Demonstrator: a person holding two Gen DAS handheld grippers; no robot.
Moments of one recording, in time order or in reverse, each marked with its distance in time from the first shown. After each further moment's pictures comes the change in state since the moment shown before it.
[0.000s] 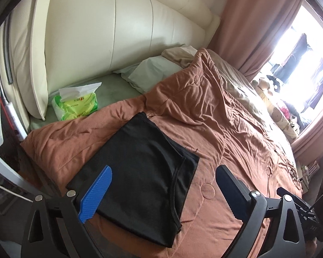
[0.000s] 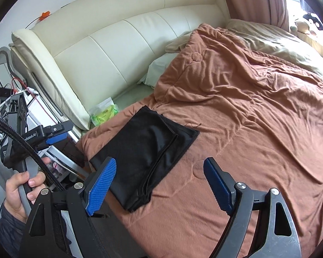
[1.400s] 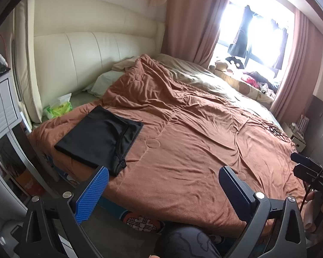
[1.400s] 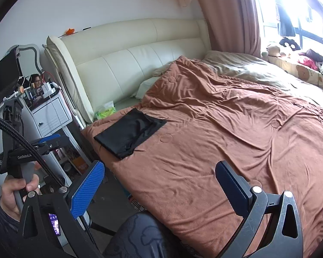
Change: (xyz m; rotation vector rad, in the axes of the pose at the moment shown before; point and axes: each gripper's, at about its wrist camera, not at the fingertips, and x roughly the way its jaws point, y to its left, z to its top) left arm -0.150 -0.153 -0.205 0.294 -0.124 -0.046; right arm -0.274 -0.019 -0.192 -0.055 -0.199 -0.092
